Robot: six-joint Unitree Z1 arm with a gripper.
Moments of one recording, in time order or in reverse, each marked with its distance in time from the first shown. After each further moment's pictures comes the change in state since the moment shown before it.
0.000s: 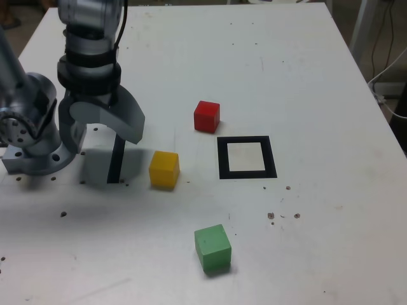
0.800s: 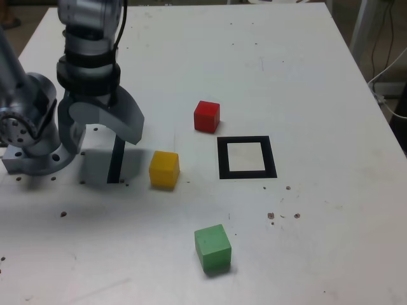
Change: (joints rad) arm 0.000 0.000 0.002 -0.001 -0.002 0.000
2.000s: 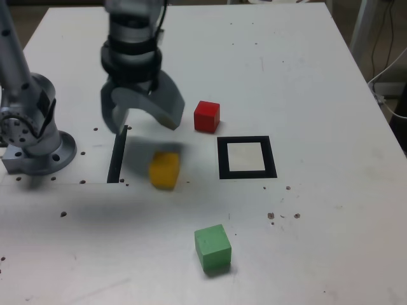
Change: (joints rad) arm 0.056 0.153 -0.222 0.026 0.136 0.203
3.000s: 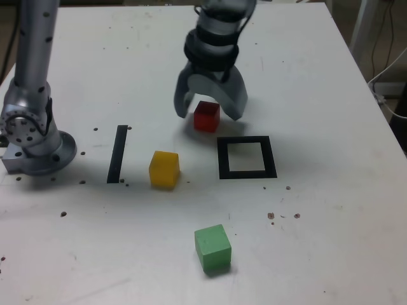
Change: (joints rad) arm 0.163 0.382 -0.413 0.061 0.048 0.274
